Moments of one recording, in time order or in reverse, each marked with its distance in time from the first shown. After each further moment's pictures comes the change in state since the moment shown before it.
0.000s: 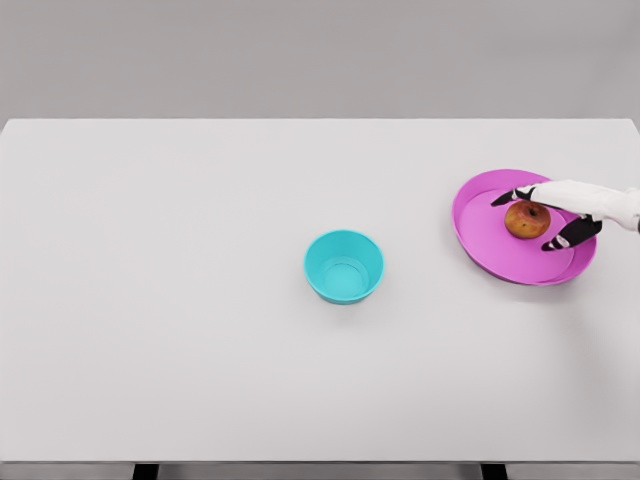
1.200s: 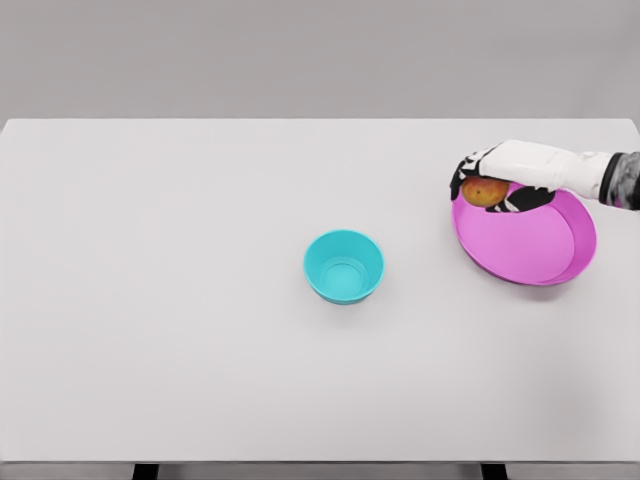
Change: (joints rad) left arm 0.000 0.000 0.000 0.000 0.000 0.000 0.000; right arm -0.034 0.016 -0.002 -0.305 0.009 -0.001 0.000
